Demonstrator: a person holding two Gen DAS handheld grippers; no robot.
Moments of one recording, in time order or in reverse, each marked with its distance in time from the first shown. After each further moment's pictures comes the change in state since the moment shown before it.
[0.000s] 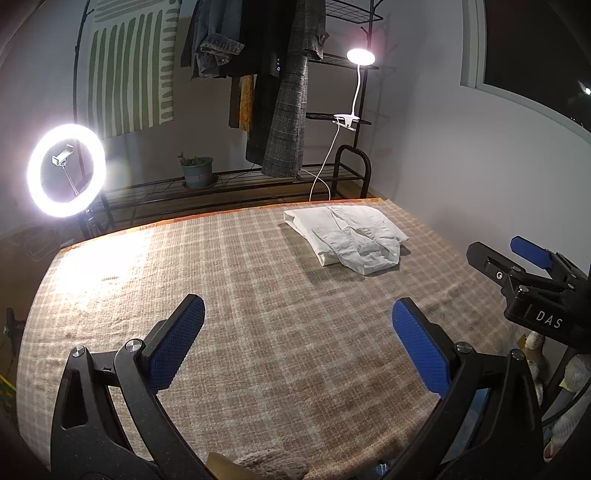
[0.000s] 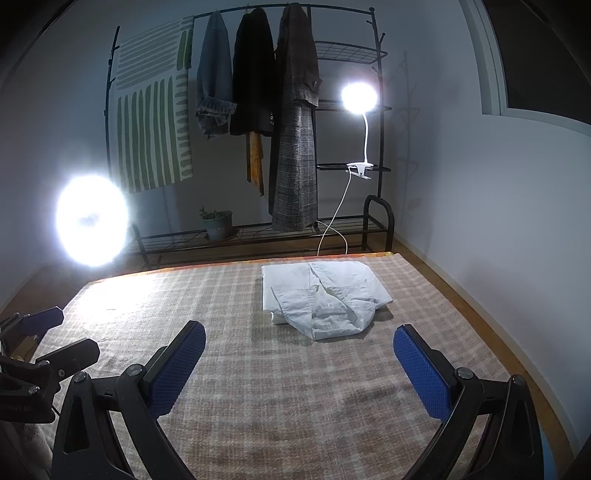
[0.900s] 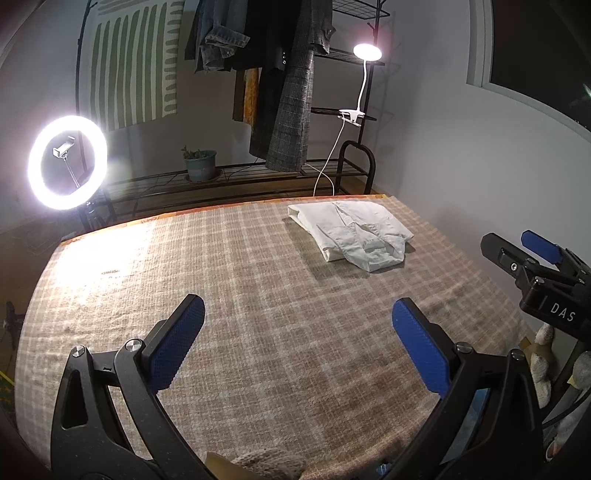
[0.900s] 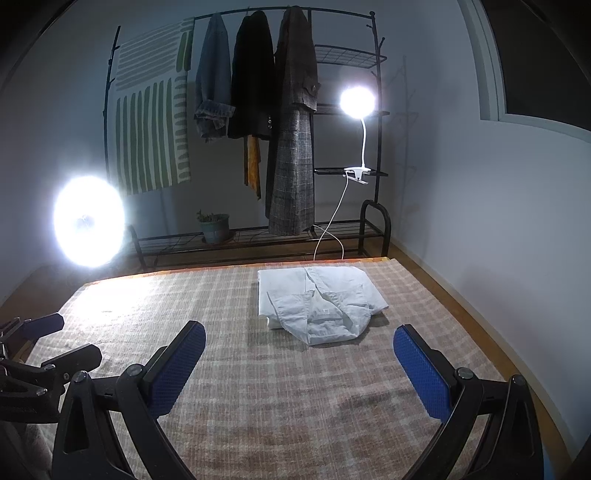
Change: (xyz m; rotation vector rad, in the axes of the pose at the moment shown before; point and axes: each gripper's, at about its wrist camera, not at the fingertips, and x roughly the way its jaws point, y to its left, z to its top) left arm 0.003 0.002 -0.004 -0.011 0.014 0.004; right arm -0.003 0.000 0.002 -0.005 -0.012 -0.016
